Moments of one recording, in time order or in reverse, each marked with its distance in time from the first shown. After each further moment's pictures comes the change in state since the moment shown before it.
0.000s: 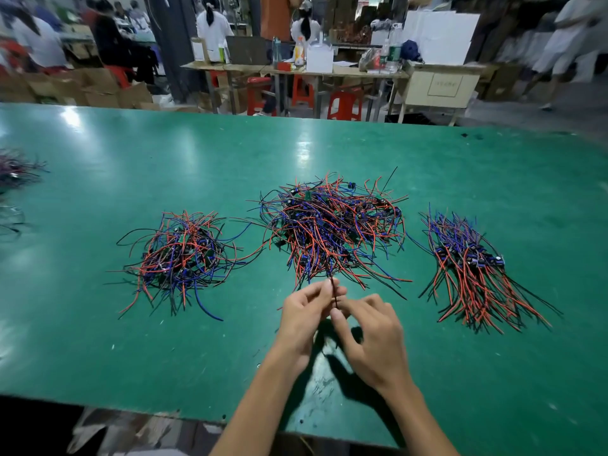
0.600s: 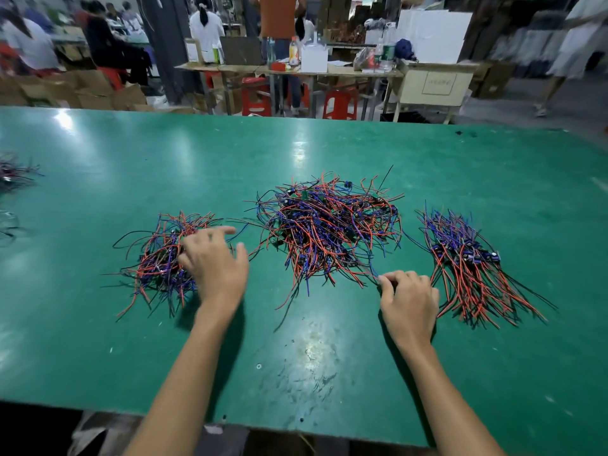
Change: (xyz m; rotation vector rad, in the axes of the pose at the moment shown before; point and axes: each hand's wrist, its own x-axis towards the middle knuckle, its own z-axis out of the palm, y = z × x) left_hand 0.043 0.094 -0.081 1.382 0.746 0.591; right_hand 0.036 0.062 -0.004 -0.363 0.038 0.477
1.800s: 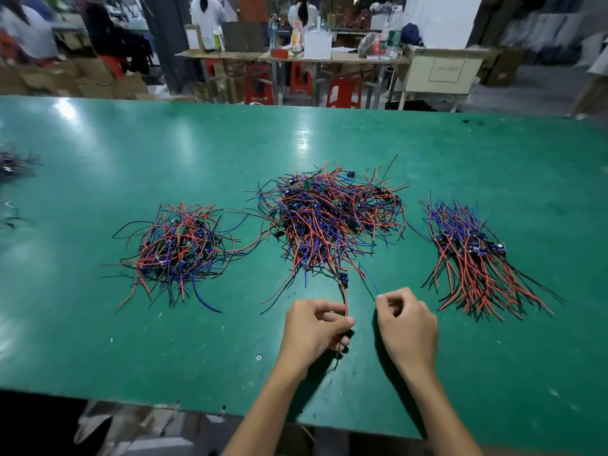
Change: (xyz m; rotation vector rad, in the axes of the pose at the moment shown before) left_hand -0.132 0.055 0.036 -0.938 -0.874 -0.444; right_hand -0.046 -0.008 -0.021 0.364 -0.163 0.287
